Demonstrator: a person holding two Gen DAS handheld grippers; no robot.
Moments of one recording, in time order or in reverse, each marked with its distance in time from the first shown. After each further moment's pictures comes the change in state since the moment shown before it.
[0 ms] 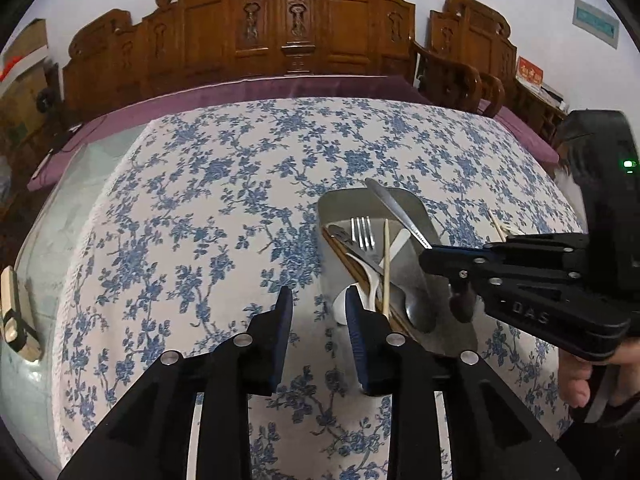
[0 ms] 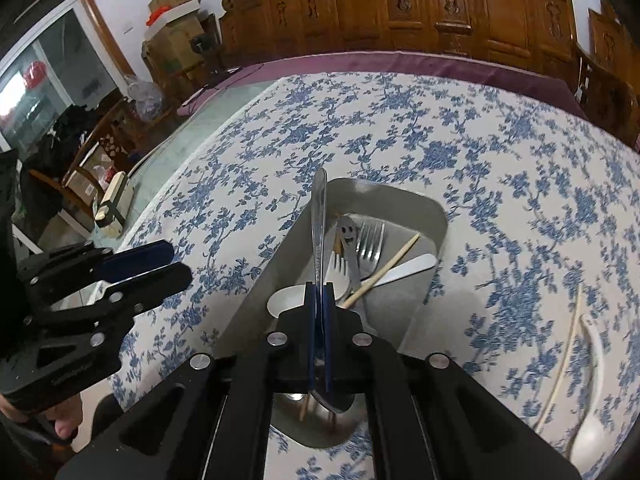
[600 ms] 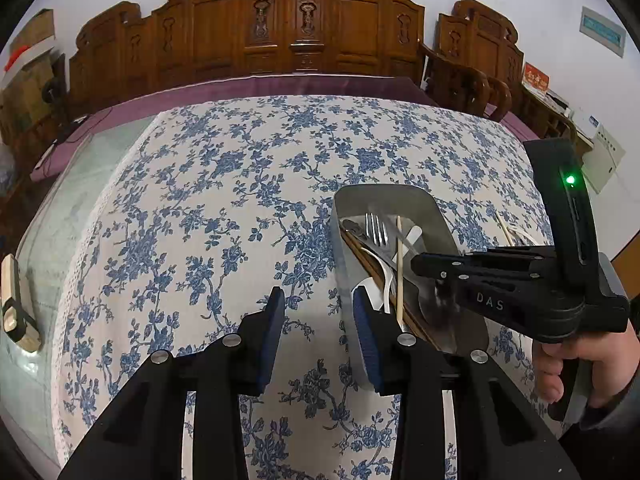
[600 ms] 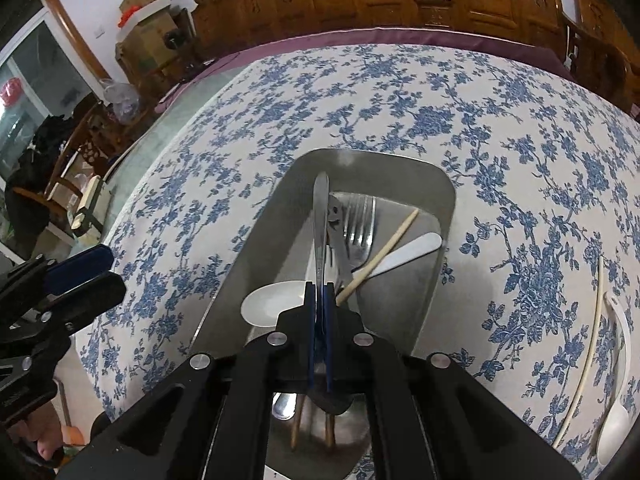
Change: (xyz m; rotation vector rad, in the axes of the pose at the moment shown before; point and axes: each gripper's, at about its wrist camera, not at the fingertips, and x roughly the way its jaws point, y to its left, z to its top) left arm -0.001 0.012 -0.005 -0.022 0.002 -0.001; right arm 0.035 -0.013 -0.003 0.066 0.047 -0.045
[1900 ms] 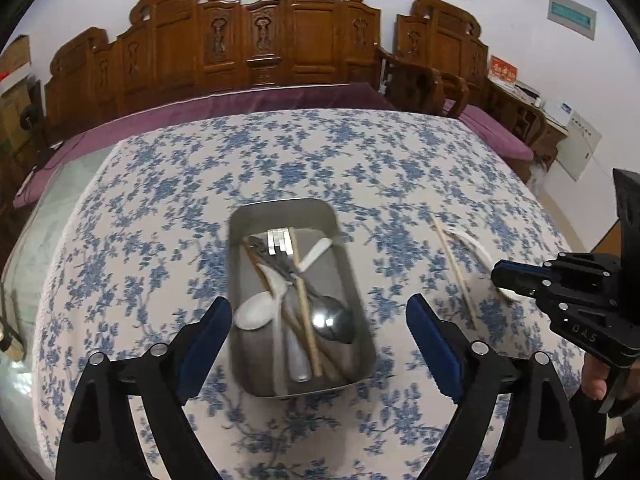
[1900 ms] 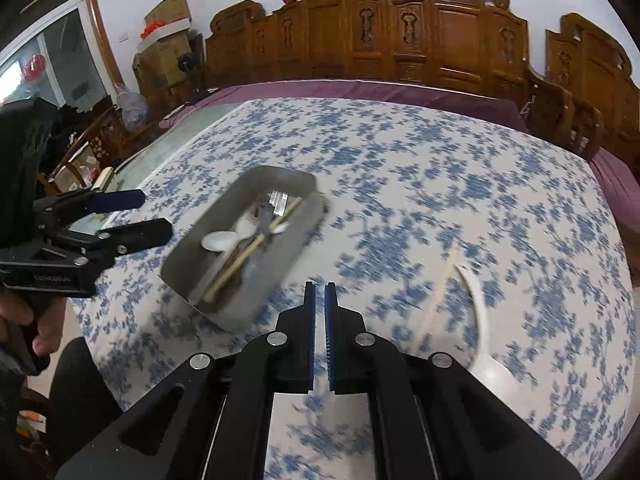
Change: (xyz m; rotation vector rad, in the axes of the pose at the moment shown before) left arm -0.014 -0.102 0.003 0.066 -0.042 -0.065; right arm -0.146 -0.081 -0.083 -0.113 -0.162 -0.087
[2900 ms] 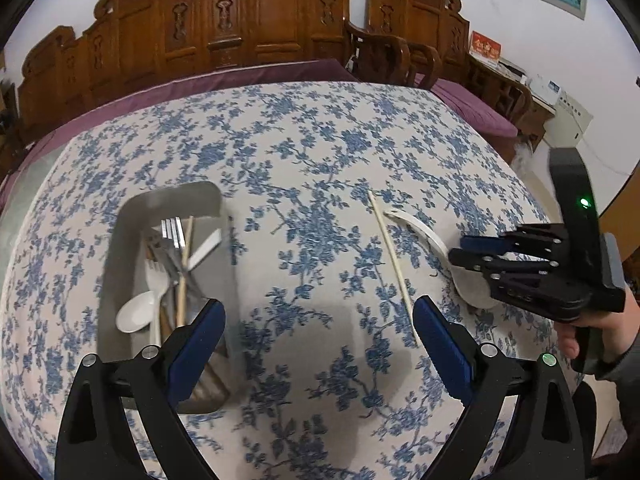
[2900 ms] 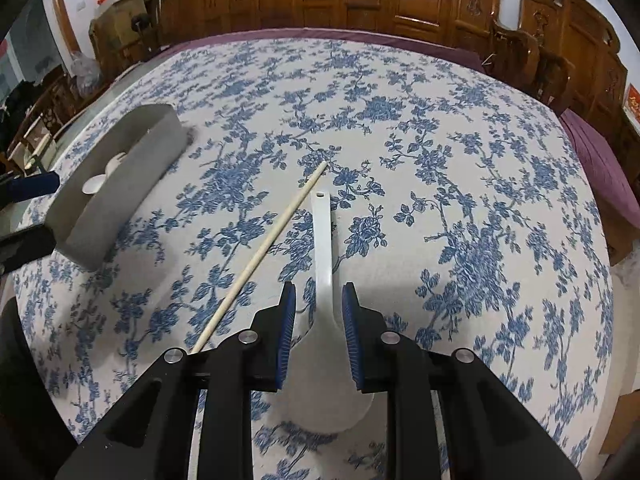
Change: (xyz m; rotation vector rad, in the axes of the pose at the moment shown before) left arm 0.059 -0.093 0.003 0.027 0.075 -0.045; right arm 0.053 -0.123 -0.024 0.001 0.181 -0.115
